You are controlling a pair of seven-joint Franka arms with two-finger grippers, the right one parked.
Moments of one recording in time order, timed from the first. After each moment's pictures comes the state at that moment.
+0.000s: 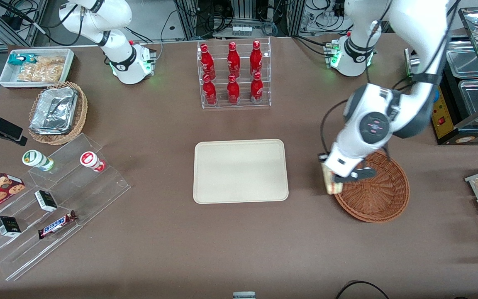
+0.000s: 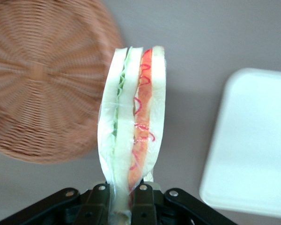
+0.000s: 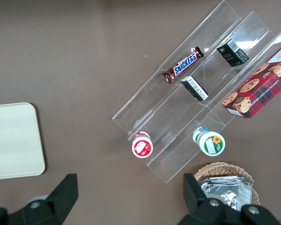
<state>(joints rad) -0.18 0.30 -0.27 -1.87 0.07 2.03 -0.59</state>
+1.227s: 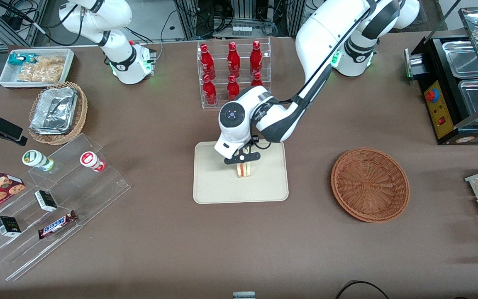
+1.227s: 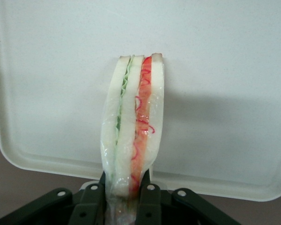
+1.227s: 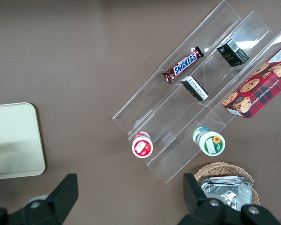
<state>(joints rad) -0.64 0.76 -0.26 -1.41 0.10 2.03 -1.03</state>
